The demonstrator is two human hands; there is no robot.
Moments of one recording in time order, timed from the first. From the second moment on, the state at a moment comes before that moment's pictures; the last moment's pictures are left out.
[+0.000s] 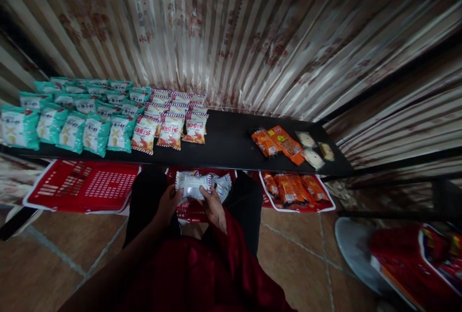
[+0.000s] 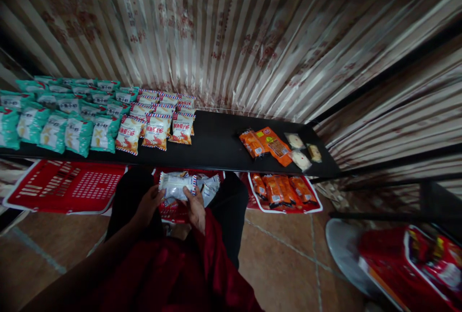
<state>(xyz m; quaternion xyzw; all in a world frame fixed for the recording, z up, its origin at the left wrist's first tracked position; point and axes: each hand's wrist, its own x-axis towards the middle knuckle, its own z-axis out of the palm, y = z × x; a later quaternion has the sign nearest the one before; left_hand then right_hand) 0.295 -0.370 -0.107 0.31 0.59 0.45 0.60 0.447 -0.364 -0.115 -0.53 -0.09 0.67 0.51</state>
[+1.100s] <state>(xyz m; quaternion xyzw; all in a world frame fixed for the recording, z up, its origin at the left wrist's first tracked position) 0.256 -0.344 -0.100 0.35 0.58 0.37 0.63 0.464 -0.361 -0.122 -0.55 -0.21 0.70 0.40</state>
